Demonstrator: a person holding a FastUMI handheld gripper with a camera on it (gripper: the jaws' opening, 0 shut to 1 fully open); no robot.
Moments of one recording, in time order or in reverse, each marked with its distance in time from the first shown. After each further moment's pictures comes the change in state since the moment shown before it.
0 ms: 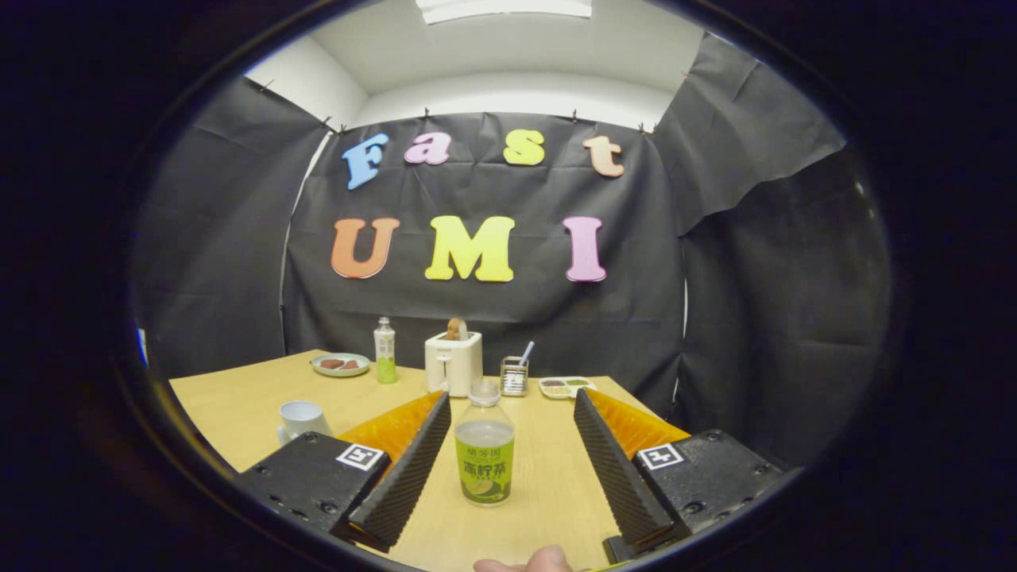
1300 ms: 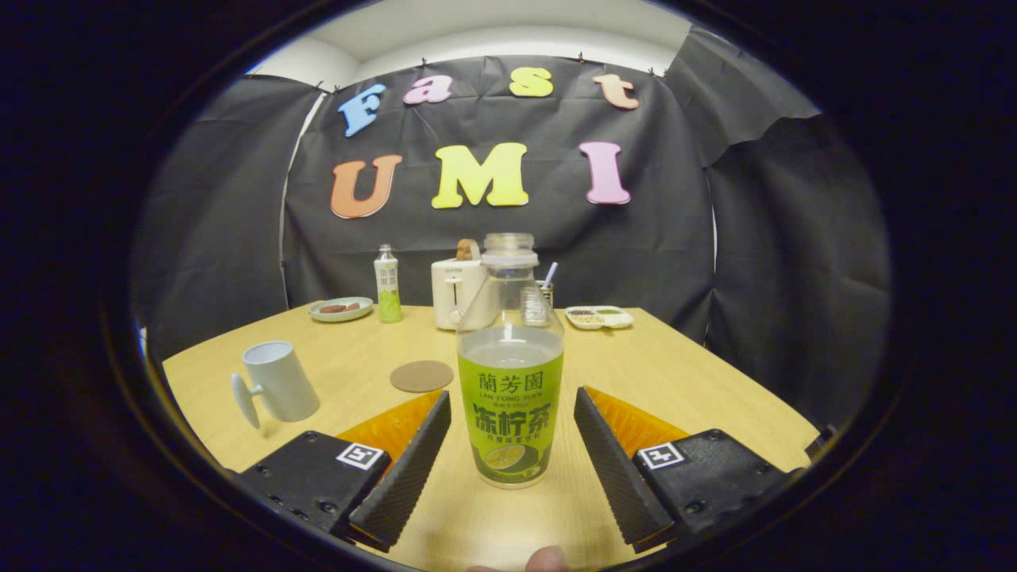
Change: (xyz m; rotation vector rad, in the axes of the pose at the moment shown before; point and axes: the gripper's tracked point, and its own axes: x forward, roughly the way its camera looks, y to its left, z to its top) arm 0.082 0.026 -0.111 0.045 0.228 0.043
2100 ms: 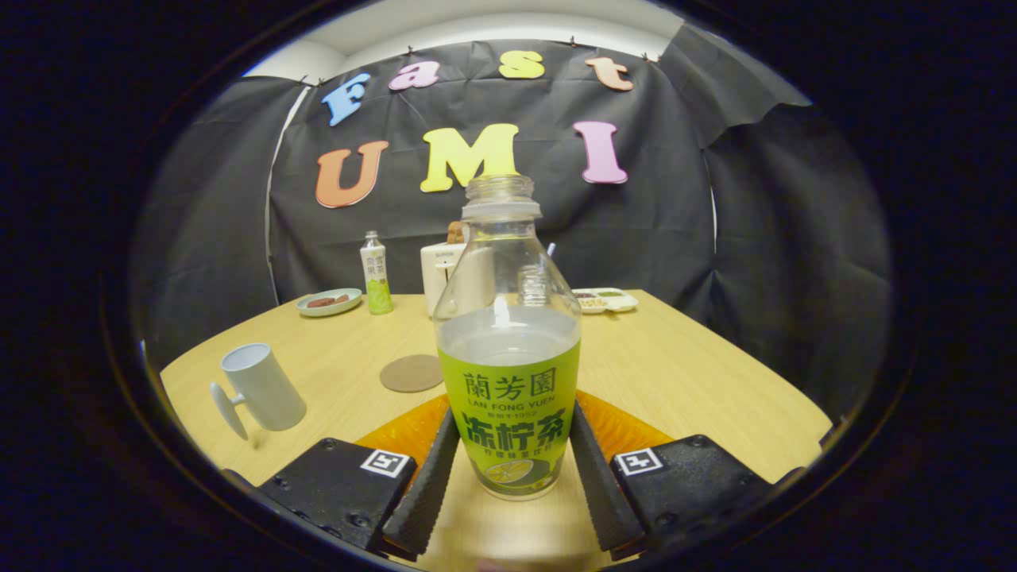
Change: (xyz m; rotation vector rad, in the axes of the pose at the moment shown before) arm 0.018 0.006 0.016 -0.010 0.025 -0.026
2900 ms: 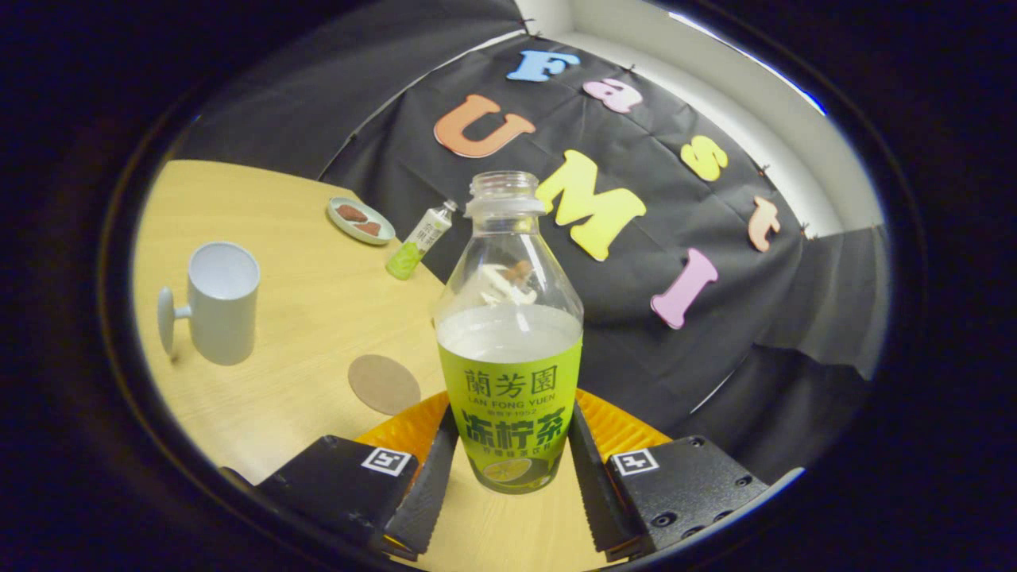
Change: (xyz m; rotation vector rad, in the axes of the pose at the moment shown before) arm 0.038 0.055 0.088 -0.816 -0.068 -0.107
